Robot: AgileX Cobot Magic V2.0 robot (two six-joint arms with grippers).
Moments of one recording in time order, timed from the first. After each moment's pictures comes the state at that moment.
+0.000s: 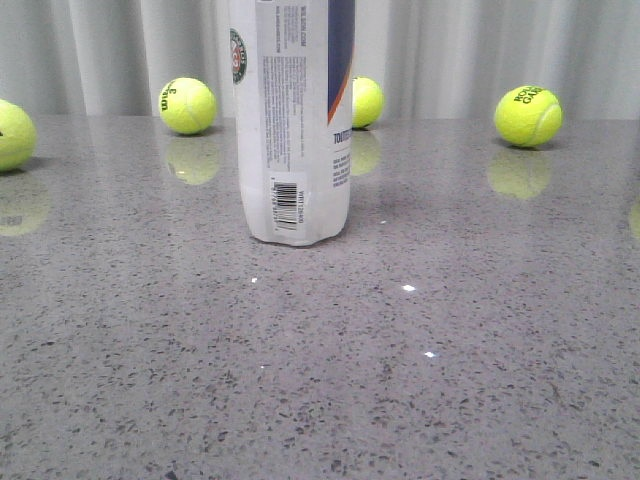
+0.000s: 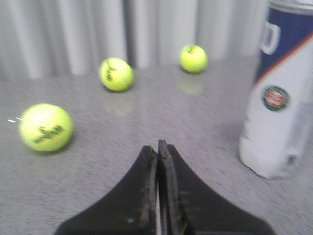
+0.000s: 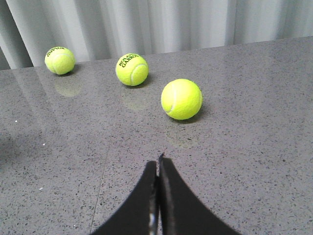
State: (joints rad) left arm -0.39 0.43 -0.35 0.16 0.14 -0.17; right arm -0.03 0.10 -0.40 -0.02 0.55 0.15
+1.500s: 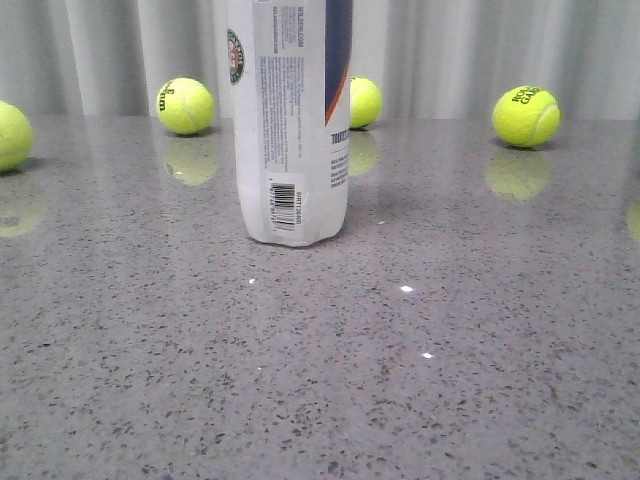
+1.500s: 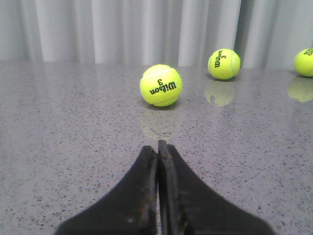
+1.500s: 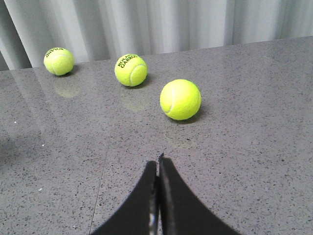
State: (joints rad) left arm -0.04 0.00 0.00 0.01 0.14 -0.03; right arm -0.03 0.10 -0.40 -0.02 0.55 0.15
